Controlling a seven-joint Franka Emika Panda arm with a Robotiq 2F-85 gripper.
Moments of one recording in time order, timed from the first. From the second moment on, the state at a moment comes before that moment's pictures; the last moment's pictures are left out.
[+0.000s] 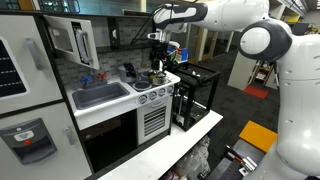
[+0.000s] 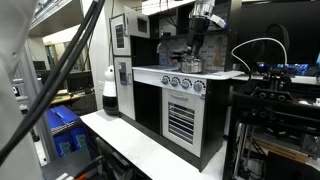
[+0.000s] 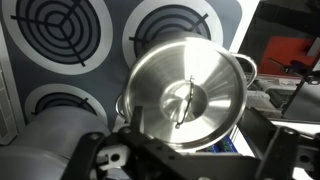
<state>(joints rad) -0.04 0.43 0.04 -1.30 0.17 1.68 -1.77</state>
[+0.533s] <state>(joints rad) -0.04 0.43 0.04 -1.30 0.17 1.68 -1.77</state>
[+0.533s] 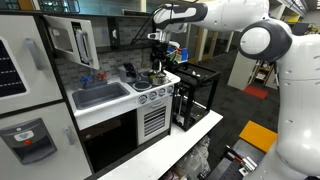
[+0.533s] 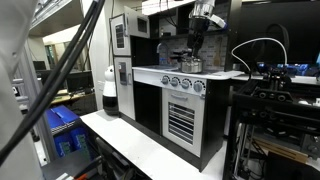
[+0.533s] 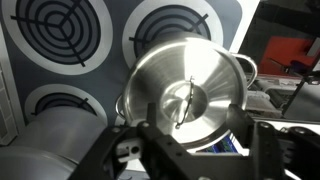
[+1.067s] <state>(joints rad) -0.04 0.43 0.04 -1.30 0.17 1.69 -1.77</state>
